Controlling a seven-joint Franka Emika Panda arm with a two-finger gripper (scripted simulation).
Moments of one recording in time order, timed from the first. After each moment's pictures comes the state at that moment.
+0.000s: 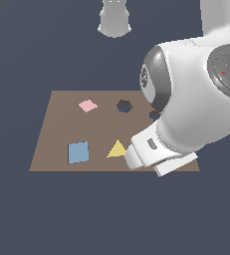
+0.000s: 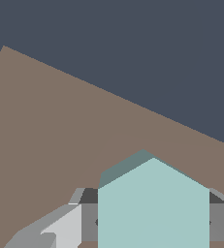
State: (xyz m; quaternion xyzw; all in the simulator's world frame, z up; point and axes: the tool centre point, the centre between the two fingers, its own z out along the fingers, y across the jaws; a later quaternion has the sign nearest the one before) arm 0.098 0.123 0.031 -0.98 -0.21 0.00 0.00
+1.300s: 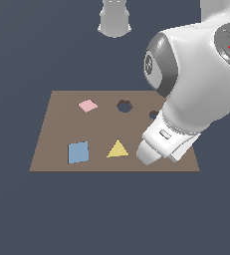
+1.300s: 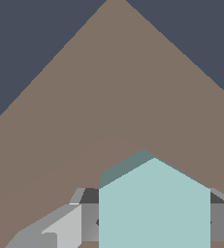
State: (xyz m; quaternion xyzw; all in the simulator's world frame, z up) arm 0.063 0.139 0.034 -0.93 -0.36 0.00 0.00
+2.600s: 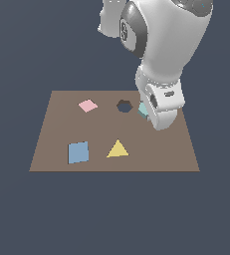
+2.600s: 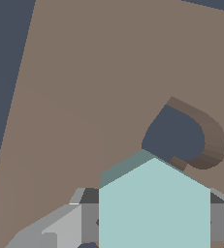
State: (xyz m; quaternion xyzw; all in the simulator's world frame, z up) arm -0.050 0.108 0.038 -0.62 -0.78 0.00 0.00
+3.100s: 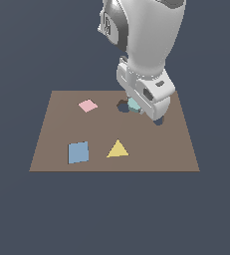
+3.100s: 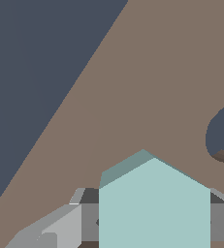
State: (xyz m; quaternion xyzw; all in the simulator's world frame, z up) arm -0.071 0.074 0.039 -0.48 -0.88 0.00 0.00
